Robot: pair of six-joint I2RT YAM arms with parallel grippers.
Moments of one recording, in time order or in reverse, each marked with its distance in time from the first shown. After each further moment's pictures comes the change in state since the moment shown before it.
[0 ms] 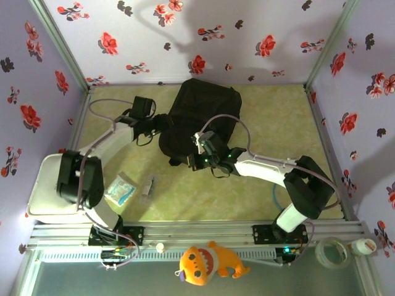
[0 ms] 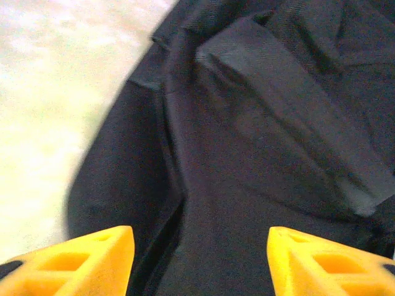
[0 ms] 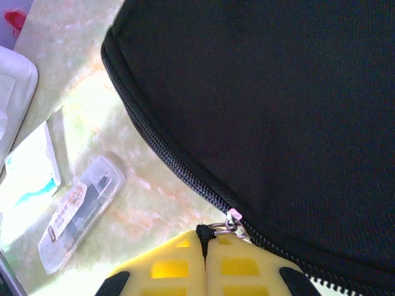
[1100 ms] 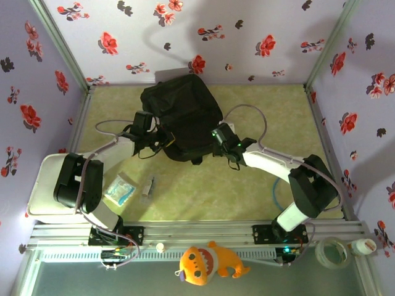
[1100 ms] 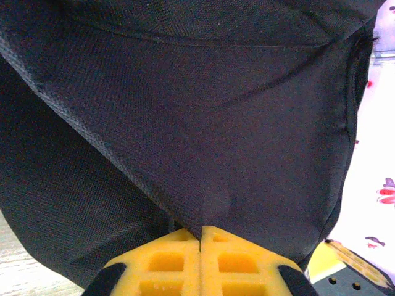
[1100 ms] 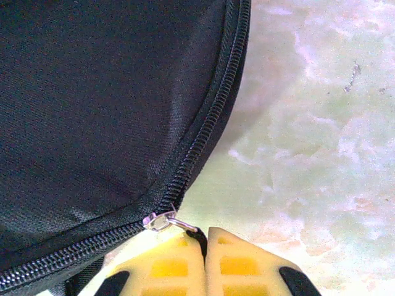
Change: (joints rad) left arm -0.018 -0.009 -0.224 0.258 0.264 -0.243; right arm -0.166 -0.021 0.040 -0.240 0.455 0.005
